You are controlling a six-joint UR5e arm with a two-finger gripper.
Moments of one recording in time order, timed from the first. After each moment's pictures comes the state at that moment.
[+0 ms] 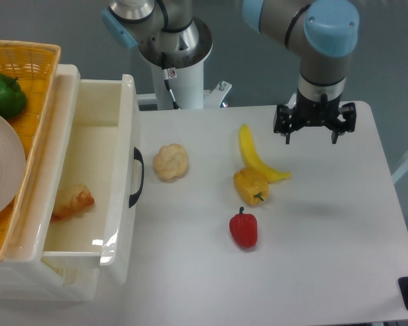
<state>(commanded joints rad) 2.73 -1.84 -1.57 -1.23 1.63 0.50</state>
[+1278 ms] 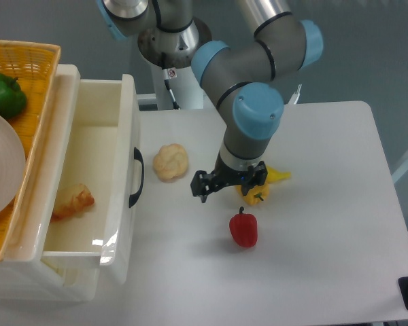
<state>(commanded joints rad) 2.46 -1.92 -1.59 -1.23 1.40 0.23</state>
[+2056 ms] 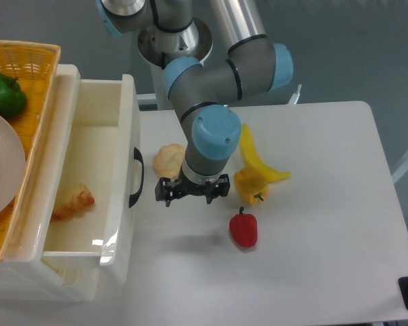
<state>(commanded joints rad) 2.38 -1.94 -1.62 -1.23 1.40 0.24</state>
